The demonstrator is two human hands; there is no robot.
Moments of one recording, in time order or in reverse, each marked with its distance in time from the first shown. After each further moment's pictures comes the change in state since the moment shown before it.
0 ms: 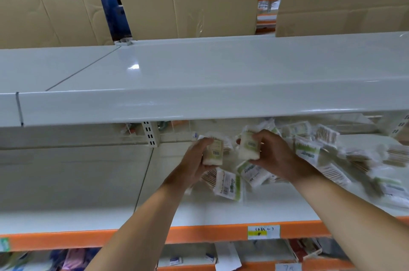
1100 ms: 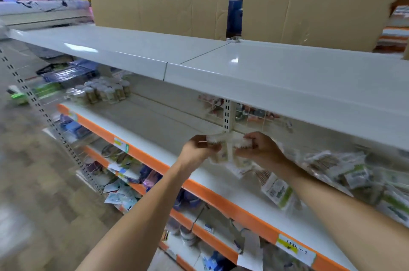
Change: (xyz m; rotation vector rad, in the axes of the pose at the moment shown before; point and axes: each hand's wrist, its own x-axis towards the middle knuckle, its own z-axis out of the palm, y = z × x) left_hand -0.141 0.015 -0.066 0.394 0.738 0.296; right_hand 0.029 0.060 0.126 -1.197 -0.342 -0.275
